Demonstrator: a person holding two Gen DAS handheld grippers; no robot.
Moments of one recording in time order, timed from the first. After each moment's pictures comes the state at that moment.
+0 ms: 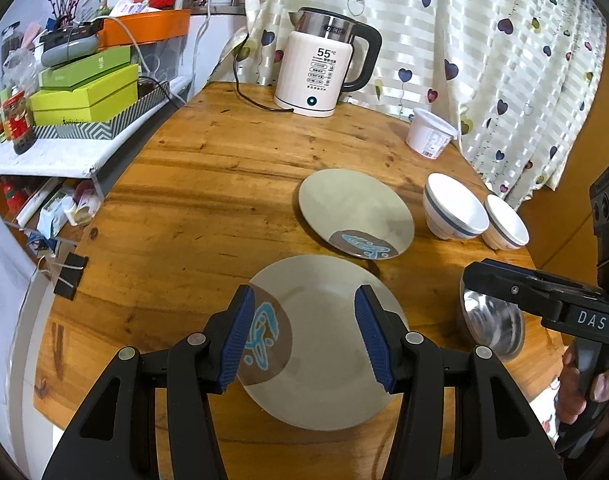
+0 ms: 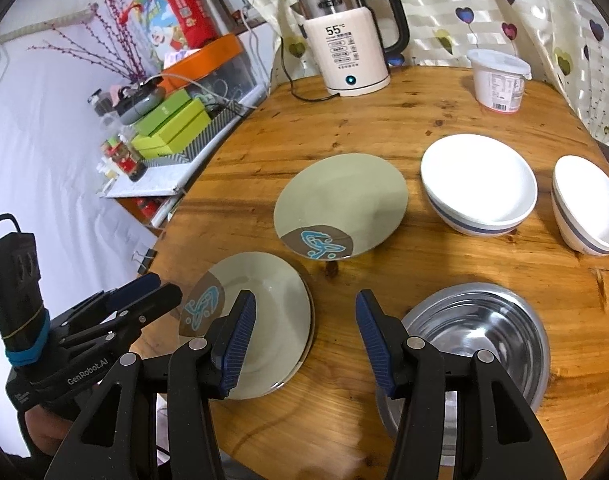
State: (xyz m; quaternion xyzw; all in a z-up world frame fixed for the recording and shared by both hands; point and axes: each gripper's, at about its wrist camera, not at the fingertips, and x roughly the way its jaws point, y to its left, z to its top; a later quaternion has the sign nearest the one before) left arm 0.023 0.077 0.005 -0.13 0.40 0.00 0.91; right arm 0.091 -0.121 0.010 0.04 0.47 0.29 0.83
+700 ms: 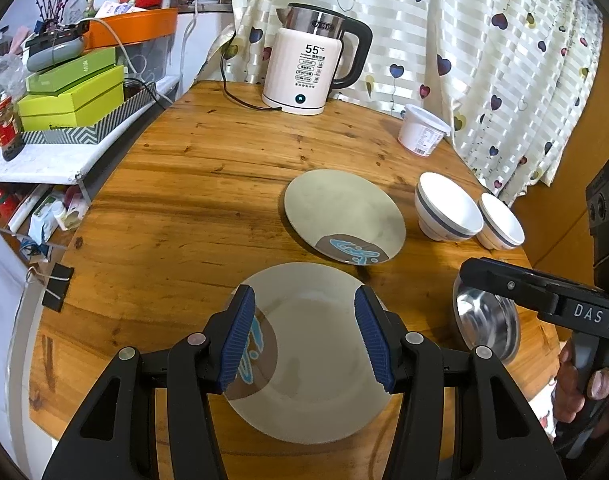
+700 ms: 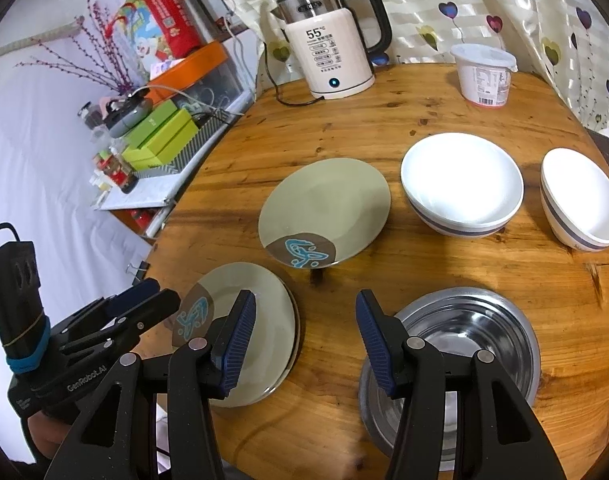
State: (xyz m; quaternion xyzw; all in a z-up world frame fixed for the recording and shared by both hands) left arm 0.037 0.069 0.005 -0.13 0.40 -0.01 0.91; right arm 0.099 -0.131 0.009 0.06 0.47 0.28 0.84
